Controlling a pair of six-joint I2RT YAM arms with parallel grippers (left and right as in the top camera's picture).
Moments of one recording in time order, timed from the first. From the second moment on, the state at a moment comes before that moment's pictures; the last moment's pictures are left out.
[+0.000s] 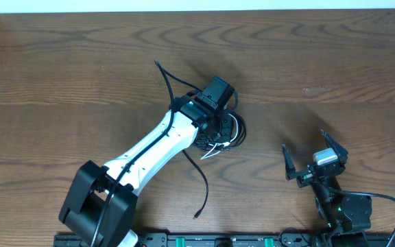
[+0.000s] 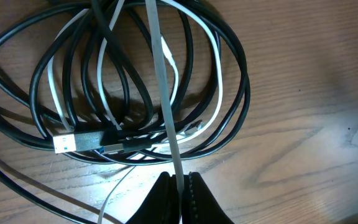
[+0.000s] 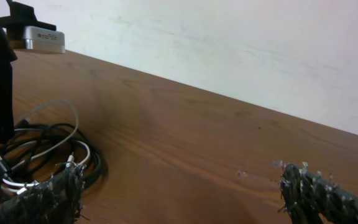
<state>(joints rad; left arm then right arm) -0.65 1.71 1.24 -0.79 0.18 -0.54 0.13 0.01 0.01 -0.06 -0.19 -0.16</state>
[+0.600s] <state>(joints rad) -0.65 1.71 1.24 -0.76 0.18 -0.54 0.13 0.01 0.01 -0.06 -0.19 -0.16</state>
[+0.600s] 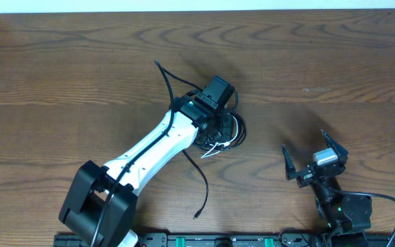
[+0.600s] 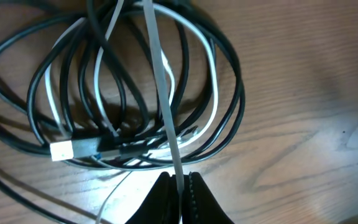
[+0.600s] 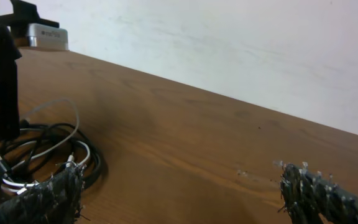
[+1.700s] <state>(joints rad) -0.57 1.71 1.24 -0.72 0.26 -0.54 0.13 0.01 0.01 0.07 -0.18 -0.17</state>
